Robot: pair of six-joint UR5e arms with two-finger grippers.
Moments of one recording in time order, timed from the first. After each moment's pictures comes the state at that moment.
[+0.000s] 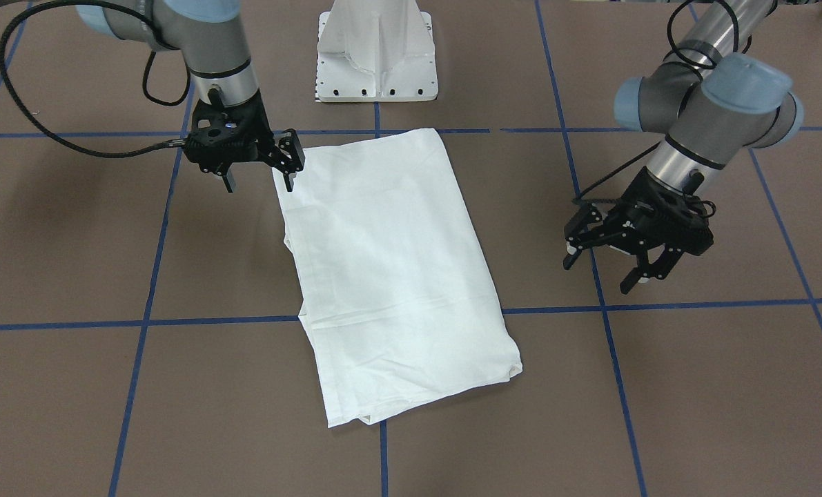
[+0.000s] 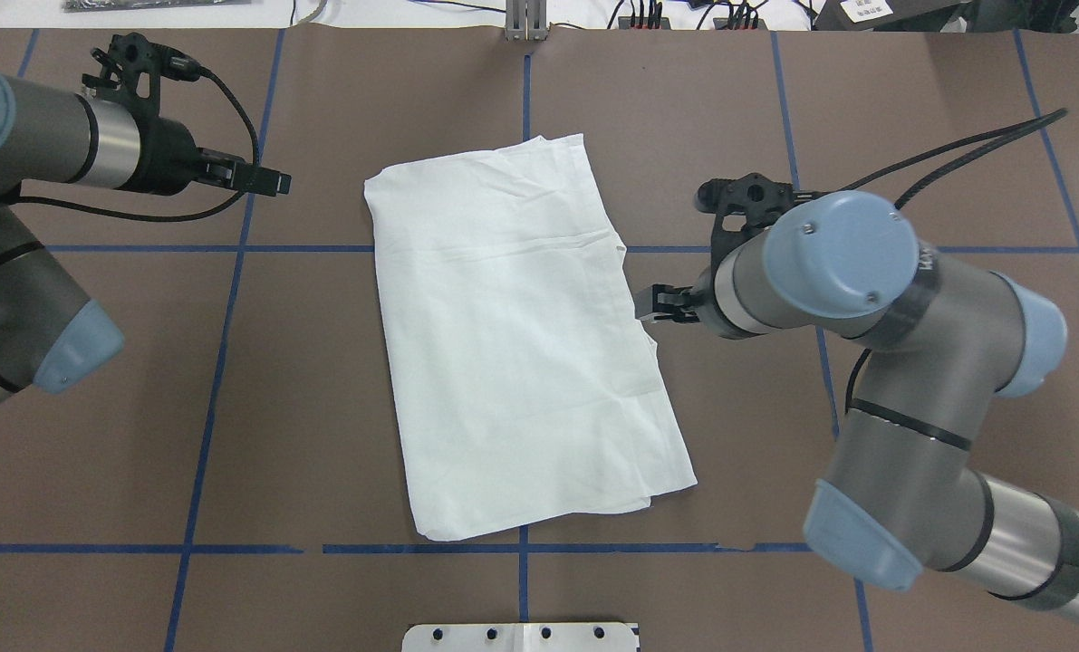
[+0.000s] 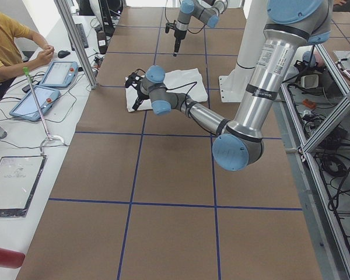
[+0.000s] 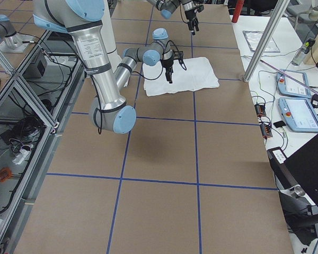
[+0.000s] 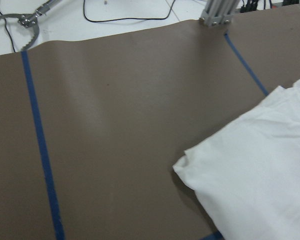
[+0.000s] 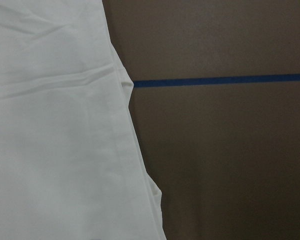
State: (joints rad) left arm -0.87 -1.89 -1.72 -2.30 -1.99 -0.84; right arm 0.59 -1.21 2.02 -1.51 1.76 1.22
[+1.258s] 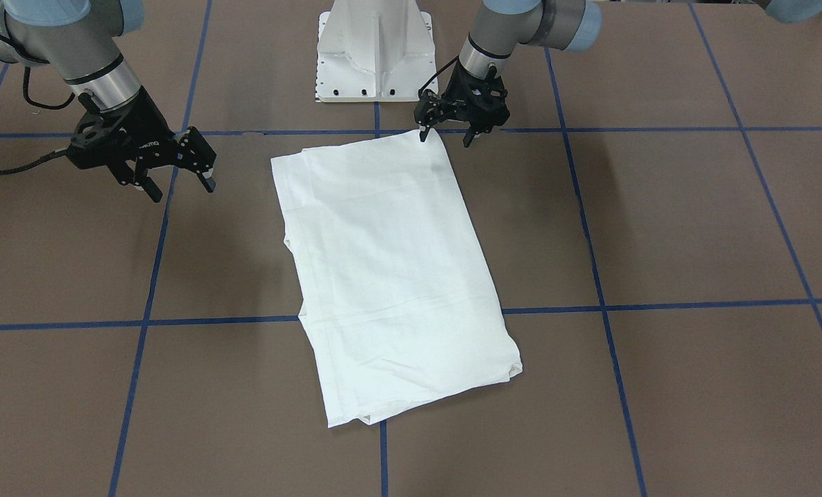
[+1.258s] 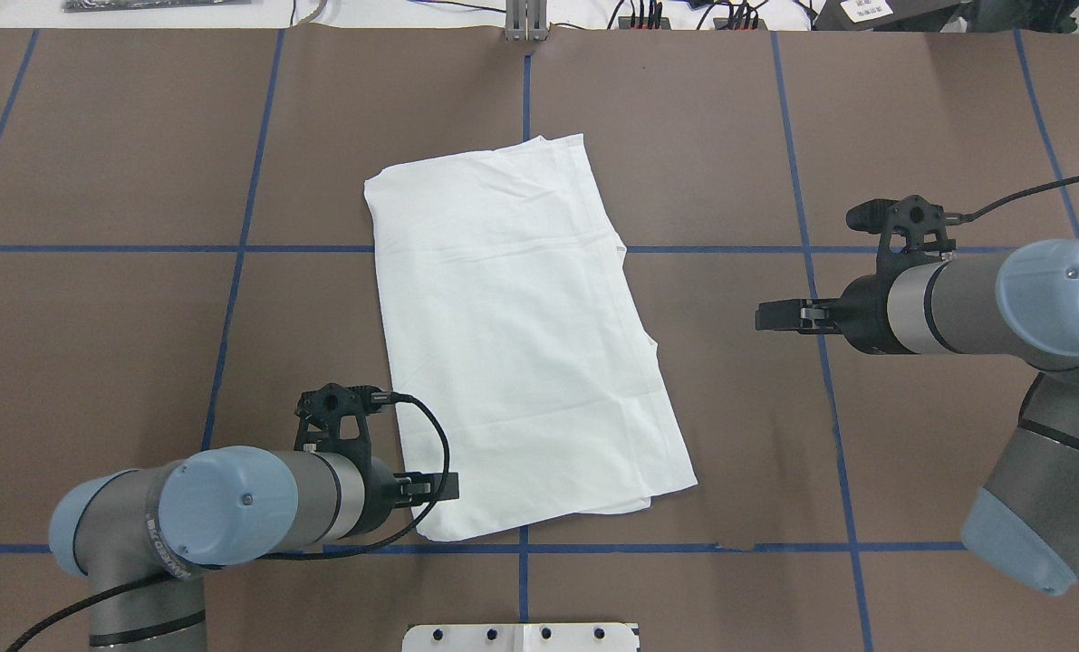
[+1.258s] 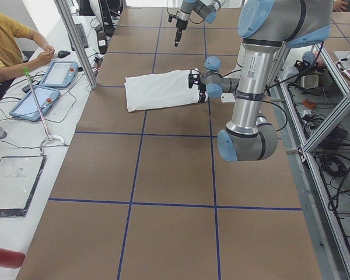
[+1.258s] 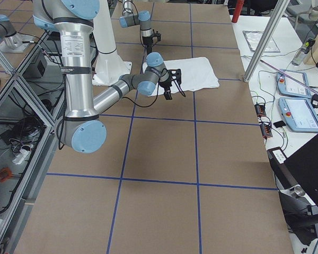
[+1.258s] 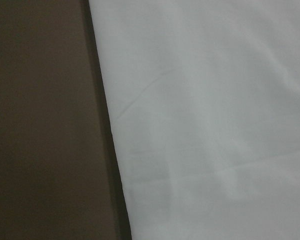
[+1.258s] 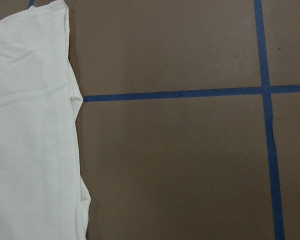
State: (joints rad) left arm -0.22 -1.89 -1.95 -1.93 -1.62 -1.49; right arm 0.65 -1.52 2.03 -1.07 1.82 1.19
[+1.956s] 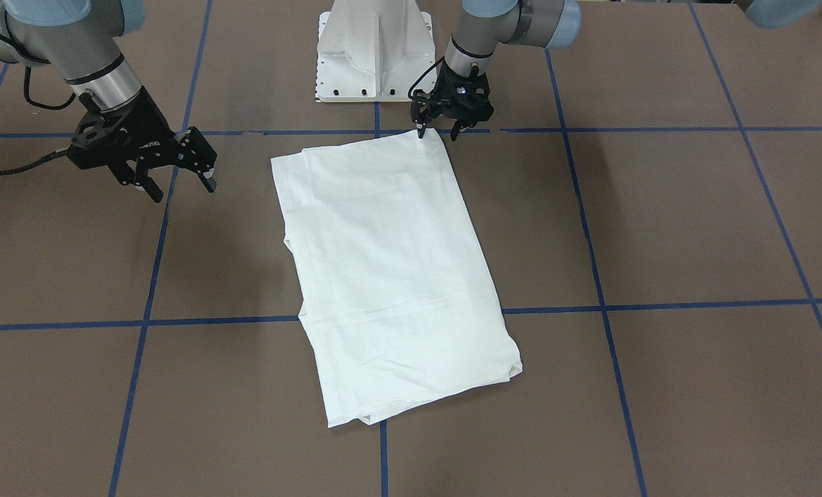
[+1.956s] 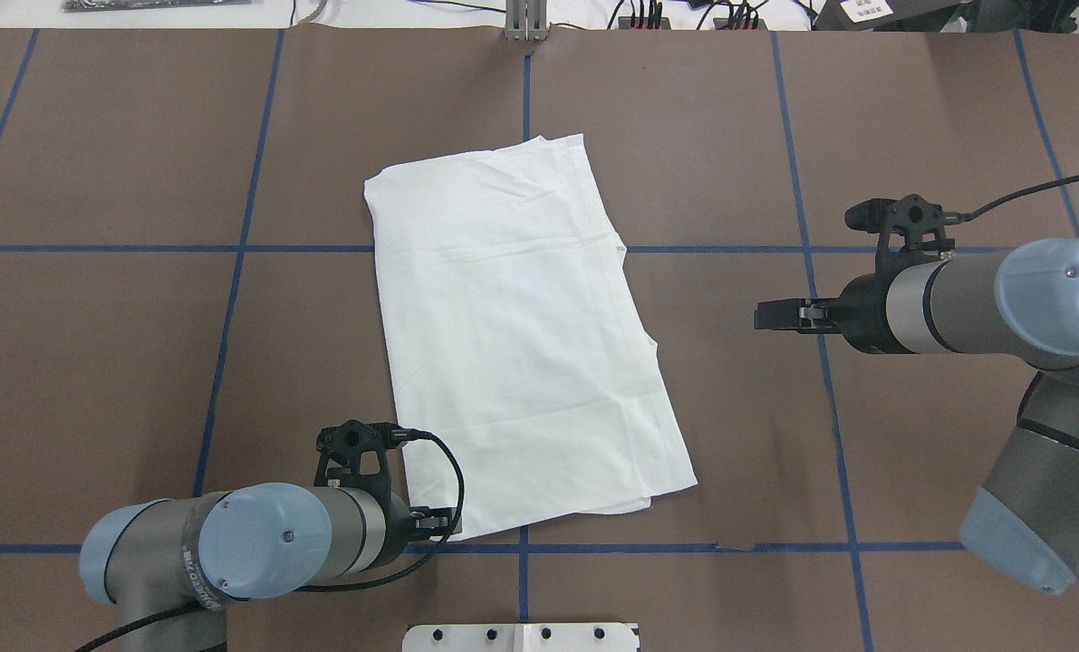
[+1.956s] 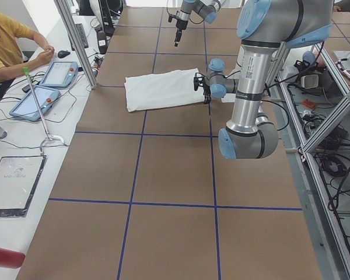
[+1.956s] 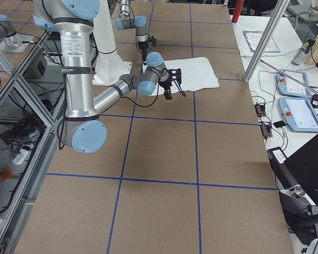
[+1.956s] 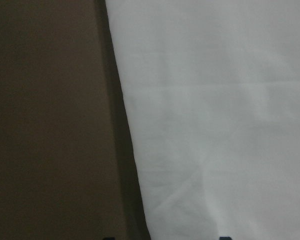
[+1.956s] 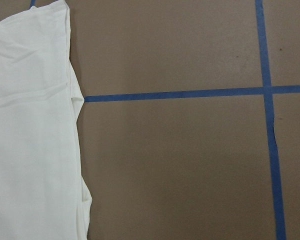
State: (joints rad) left arm -0.18 -1.91 -1.91 -1.90 -1.60 -1.52; right arm 0.66 -1.51 2.03 -1.07 1.82 1.19
